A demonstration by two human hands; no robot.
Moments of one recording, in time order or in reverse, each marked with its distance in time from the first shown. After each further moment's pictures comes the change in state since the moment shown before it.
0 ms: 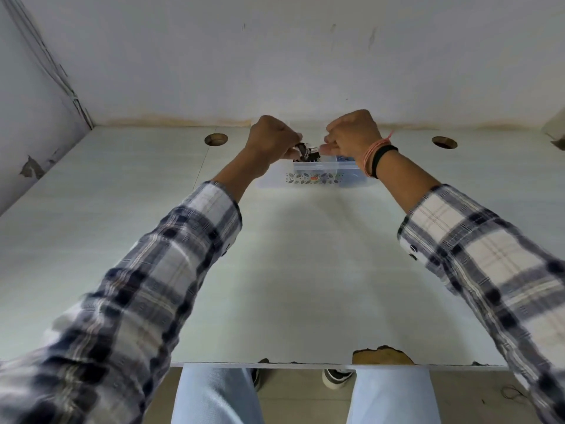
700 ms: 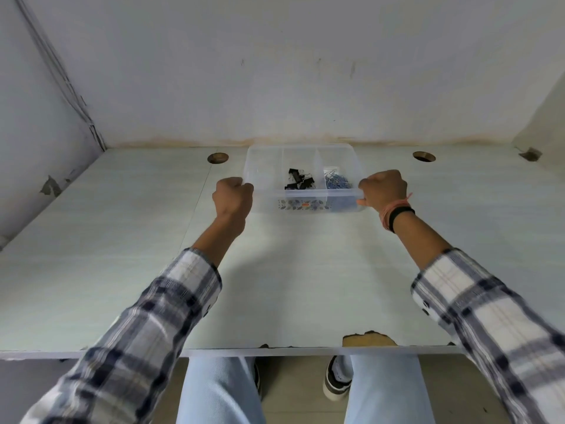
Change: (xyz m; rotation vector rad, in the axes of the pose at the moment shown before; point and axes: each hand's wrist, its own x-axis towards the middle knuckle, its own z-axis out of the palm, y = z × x) left_hand -0.085 -0.047 -0.022 -0.055 0.344 -0.164; right_hand -0.064 0.071 -0.050 -0.035 0.327 0.117
